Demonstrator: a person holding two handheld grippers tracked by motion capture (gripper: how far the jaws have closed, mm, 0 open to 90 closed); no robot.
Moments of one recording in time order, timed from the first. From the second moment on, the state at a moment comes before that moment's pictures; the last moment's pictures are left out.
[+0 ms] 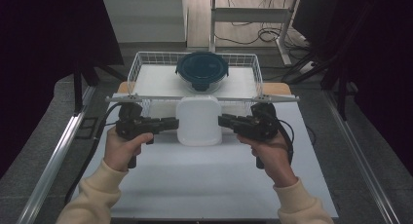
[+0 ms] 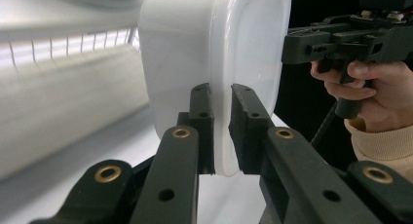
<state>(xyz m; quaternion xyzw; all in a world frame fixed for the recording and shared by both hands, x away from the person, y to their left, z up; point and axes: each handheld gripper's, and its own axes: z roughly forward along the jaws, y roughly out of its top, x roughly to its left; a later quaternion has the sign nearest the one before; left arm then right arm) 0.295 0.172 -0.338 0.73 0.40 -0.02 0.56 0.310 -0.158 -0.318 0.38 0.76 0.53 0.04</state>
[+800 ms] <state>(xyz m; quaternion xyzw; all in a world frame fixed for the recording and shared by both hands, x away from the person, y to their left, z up) 0.356 0.182 -0.251 0.73 0.38 -0.01 0.57 0.362 -0.152 -0.231 0.36 0.75 0.56 0.04</state>
